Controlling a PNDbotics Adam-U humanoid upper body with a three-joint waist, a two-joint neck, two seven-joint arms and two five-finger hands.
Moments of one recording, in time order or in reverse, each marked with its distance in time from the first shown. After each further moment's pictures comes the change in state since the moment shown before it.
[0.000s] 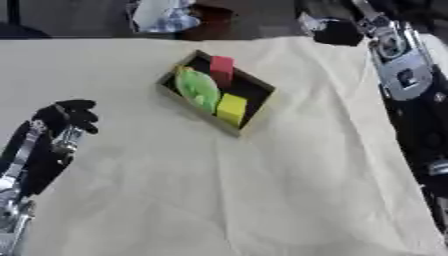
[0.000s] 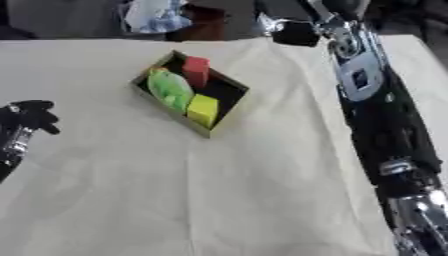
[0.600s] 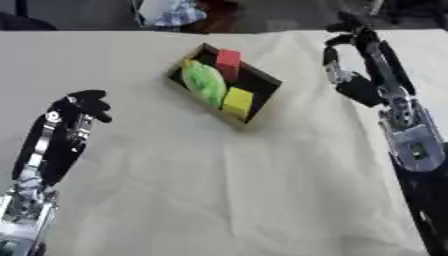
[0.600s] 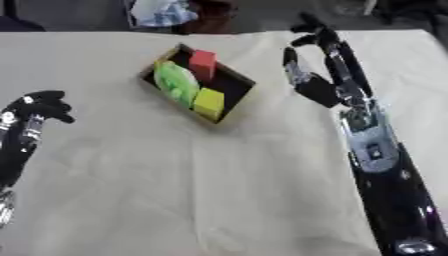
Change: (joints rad) left arm 0.038 -0.022 0.001 0.040 0.064 -0.054 0.094; right arm 0.327 0.113 0.009 -0.132 -0.203 0.041 -0.023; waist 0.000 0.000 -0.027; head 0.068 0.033
